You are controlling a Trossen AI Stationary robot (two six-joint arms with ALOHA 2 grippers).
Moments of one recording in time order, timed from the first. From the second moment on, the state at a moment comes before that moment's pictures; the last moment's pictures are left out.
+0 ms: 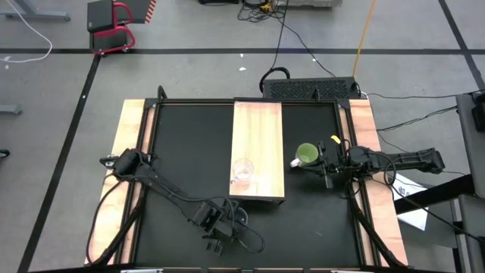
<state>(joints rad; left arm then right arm) -0.54 1.99 1.62 -0.81 -0.07 -0.17 0.05 0.12 0.01 0.01 -0.03 0.07</state>
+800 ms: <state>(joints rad) -0.63 1.73 1.65 -0.87 -0.19 0.02 0.05 0.12 0.01 0.01 -0.03 0.07</state>
